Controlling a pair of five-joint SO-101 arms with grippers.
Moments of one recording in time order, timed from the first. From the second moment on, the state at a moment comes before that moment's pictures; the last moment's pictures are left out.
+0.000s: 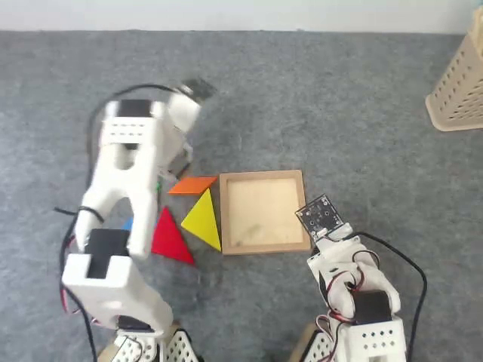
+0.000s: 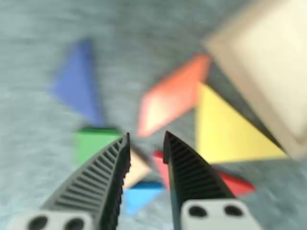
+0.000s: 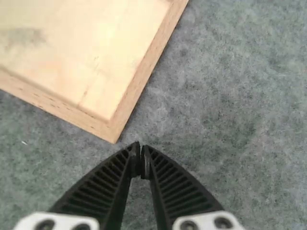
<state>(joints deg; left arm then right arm) -2.4 12.1 5.7 84.7 -30.7 -11.5 -102.8 95.6 69.4 25.3</state>
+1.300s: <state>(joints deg) -13.2 5.6 36.3 70.8 -46.7 -11.5 -102.8 95.6 69.4 25.3</state>
